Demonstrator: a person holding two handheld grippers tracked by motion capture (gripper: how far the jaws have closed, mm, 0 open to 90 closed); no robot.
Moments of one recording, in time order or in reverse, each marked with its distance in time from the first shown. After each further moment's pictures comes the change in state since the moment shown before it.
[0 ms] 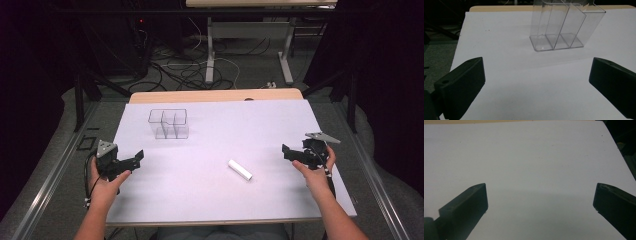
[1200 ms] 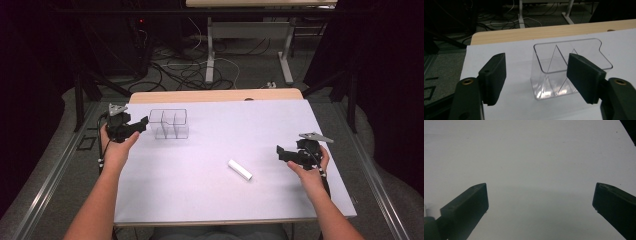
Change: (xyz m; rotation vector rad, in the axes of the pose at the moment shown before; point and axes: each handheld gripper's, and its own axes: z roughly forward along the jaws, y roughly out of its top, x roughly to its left) left arm -0.013 0.100 0.044 0.002 0.058 0.022; right arm 0.012 -0.002 0.007 0.022 0.034 -0.008
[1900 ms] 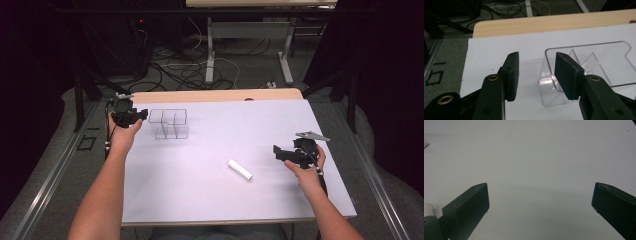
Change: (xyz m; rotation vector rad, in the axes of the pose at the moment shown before) left arm 0.006 0.024 0.037 0.178 0.064 -0.012; right arm 0.006 0.002 0.006 0.008 0.029 0.001
